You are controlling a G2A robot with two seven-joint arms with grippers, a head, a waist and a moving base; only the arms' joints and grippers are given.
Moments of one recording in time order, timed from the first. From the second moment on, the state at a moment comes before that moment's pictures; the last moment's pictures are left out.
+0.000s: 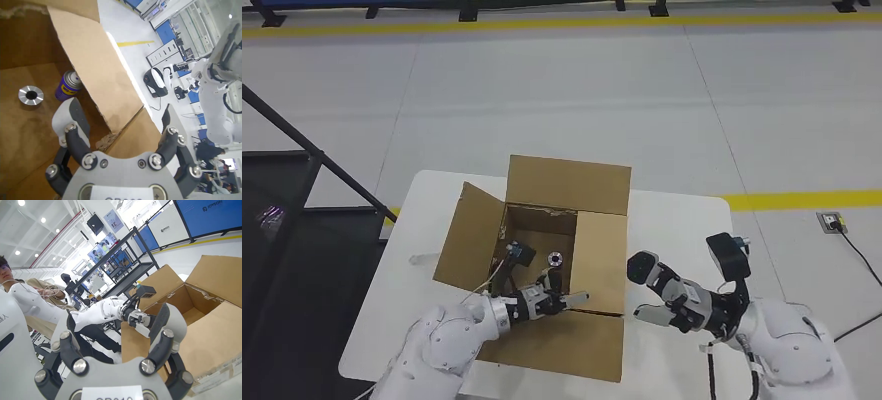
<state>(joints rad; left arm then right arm) 1.04 -1.20 -1.13 -1.55 0.36 -0.39 -0.66 -1.22 -1.21 1.52 -1.87 0.02 -0.71 0.91</state>
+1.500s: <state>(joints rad) 0.69 -1.35 -0.74 -1.35 0.10 -0.39 -0.55 -1.47 -1.14 1.82 -1.89 0.08 -0.79 0.63</state>
